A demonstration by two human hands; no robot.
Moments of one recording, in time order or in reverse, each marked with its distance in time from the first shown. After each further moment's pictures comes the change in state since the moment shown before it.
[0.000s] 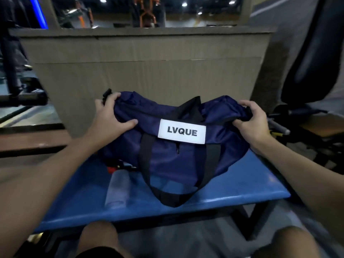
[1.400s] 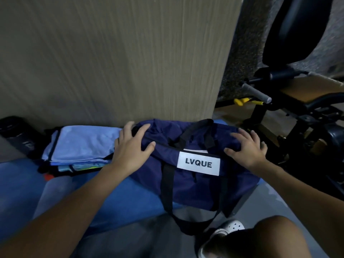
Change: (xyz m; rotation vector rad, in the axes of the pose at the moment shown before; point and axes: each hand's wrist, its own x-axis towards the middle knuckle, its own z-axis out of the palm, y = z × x) left_hand -0.026 -0.014 0.275 0.314 -0.370 0.050; right_hand 0.004 0.235 -0.050 -0.848 -0.316 0.338
